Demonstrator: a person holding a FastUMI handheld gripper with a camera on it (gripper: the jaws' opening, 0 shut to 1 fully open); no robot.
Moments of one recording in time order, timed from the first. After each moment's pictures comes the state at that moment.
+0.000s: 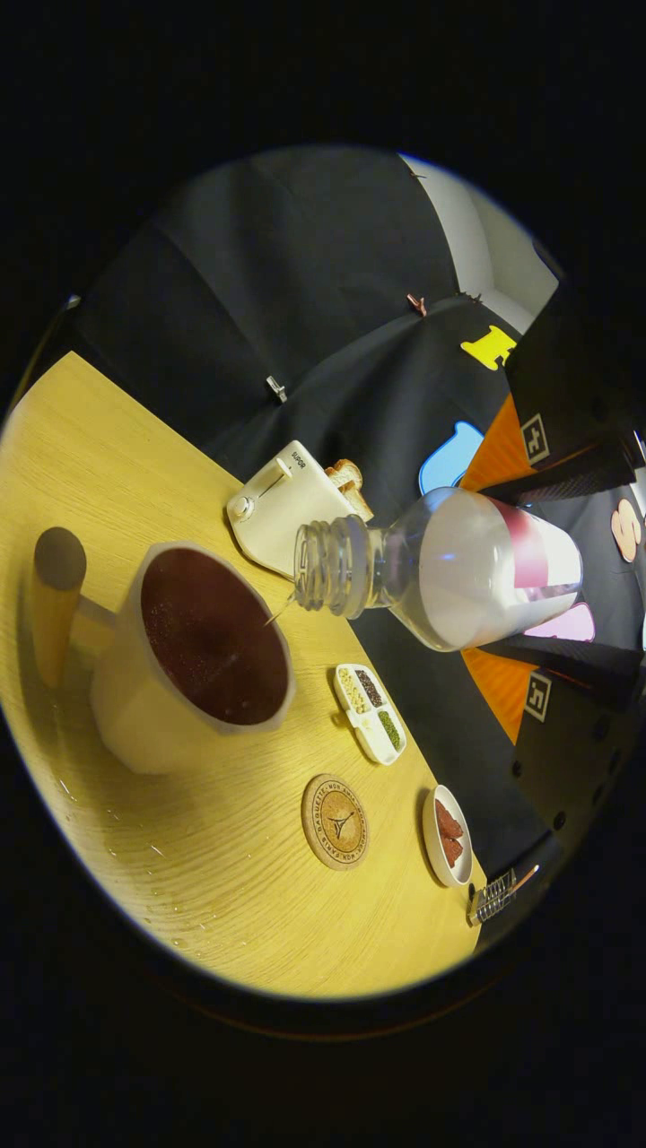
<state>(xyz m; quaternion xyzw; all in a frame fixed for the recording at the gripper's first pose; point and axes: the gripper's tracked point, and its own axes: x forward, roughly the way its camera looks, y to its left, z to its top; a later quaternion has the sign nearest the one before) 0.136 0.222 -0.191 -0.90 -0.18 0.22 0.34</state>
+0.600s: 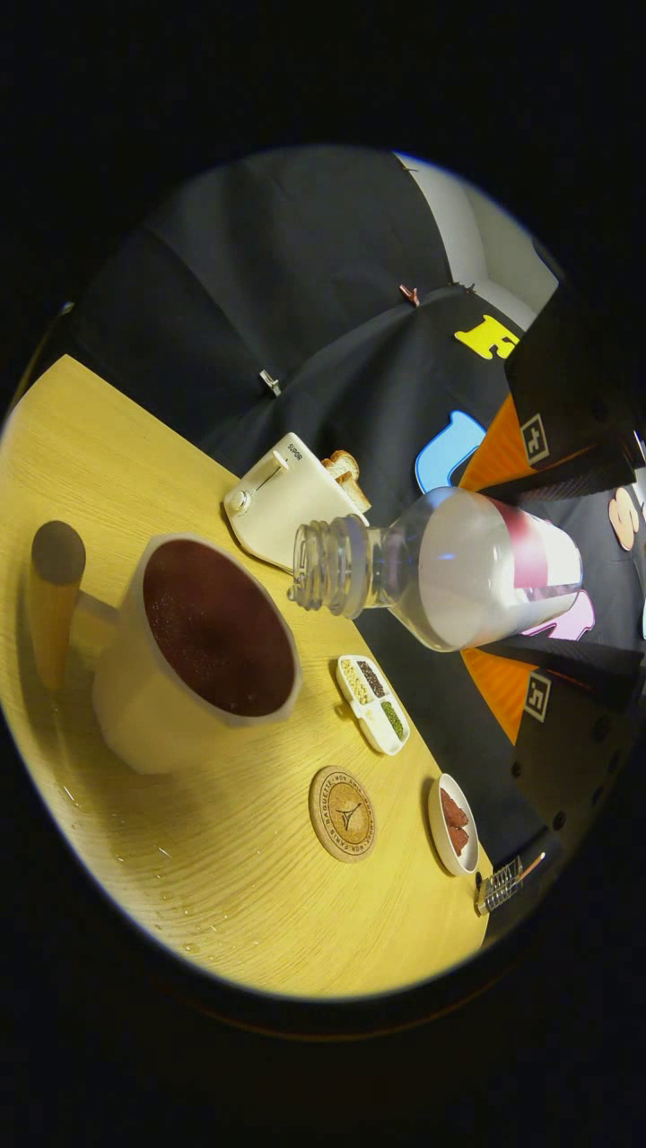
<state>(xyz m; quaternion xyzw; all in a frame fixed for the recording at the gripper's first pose) 0.137 0.213 -0.195 -0.89 -0.16 0.22 0.36</state>
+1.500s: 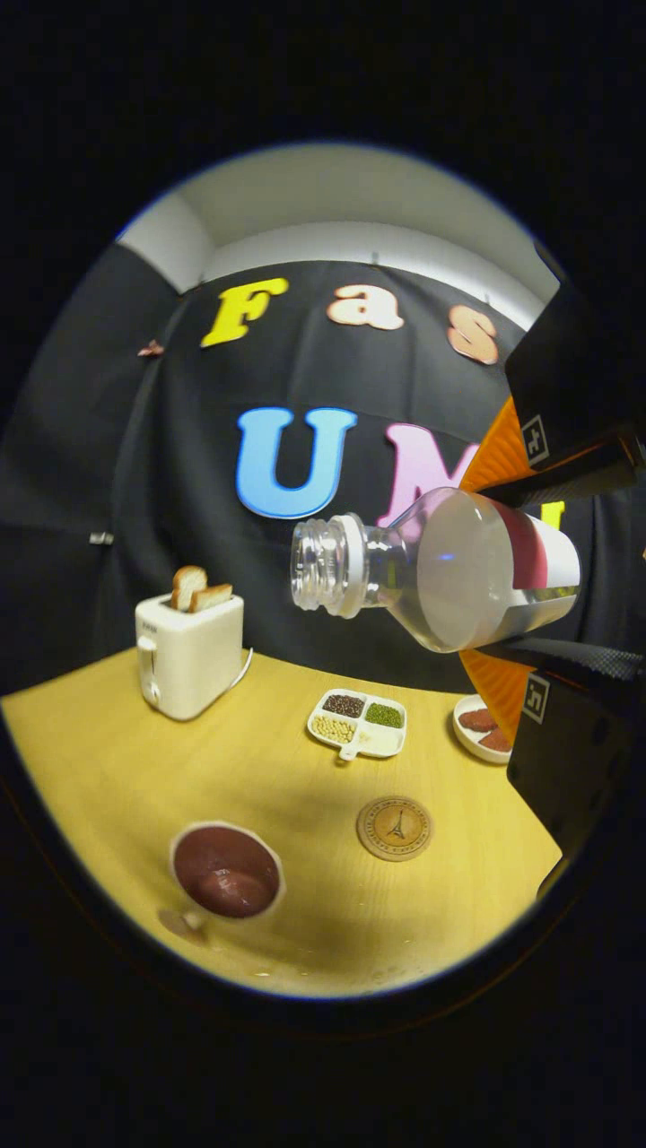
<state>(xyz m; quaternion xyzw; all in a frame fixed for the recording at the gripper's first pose) 0.160 0.110 -0.106 -0.65 0.02 0.12 0.75</state>
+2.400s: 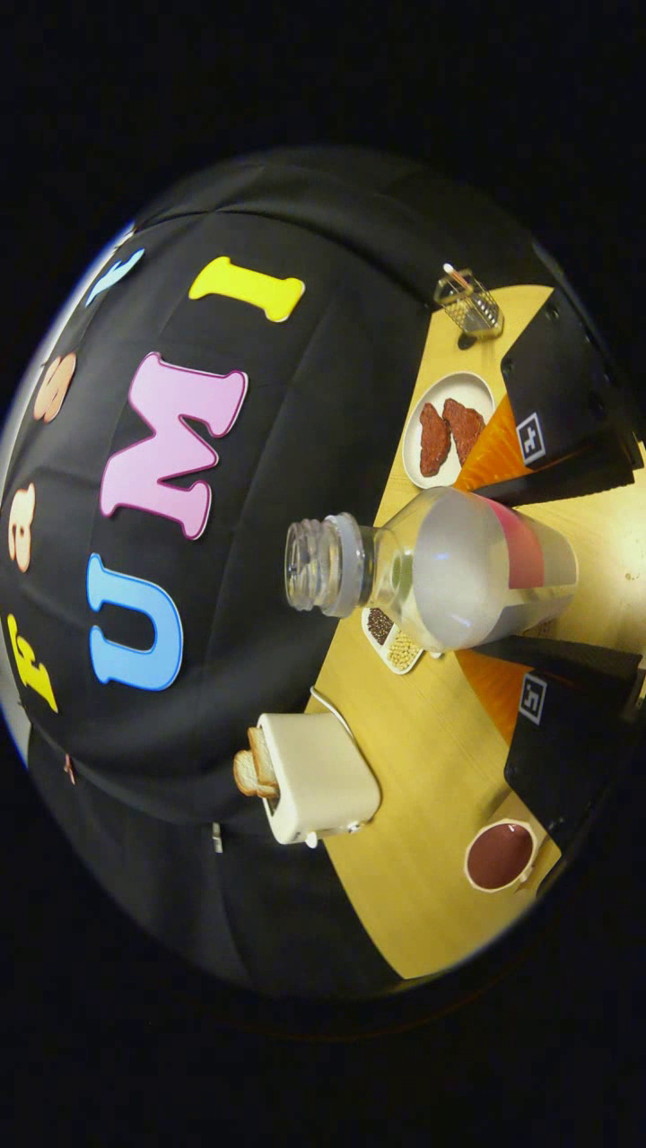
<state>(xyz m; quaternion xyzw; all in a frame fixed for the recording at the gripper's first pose) 0.206 0.091 -0.239 -0.04 0.20 0.12 0.97</state>
